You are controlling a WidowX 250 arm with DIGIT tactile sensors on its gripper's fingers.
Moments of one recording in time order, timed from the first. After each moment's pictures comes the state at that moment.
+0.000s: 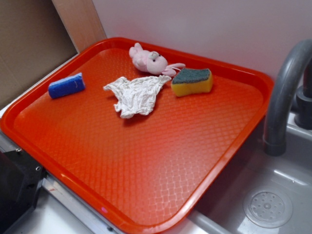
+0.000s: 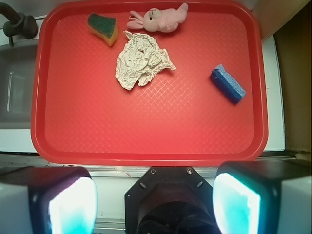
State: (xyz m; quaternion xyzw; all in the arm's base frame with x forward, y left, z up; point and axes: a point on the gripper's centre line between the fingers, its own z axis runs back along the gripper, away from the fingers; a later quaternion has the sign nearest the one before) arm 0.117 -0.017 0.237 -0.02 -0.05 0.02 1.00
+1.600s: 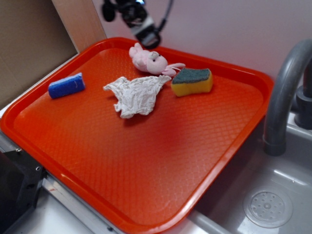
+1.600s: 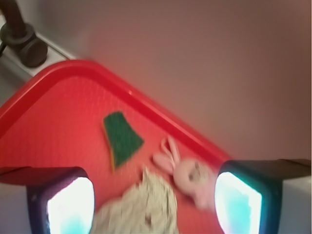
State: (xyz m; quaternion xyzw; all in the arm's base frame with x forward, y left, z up) arm 0.305 -0.077 0.142 0.06 -0.20 -0.28 0.94
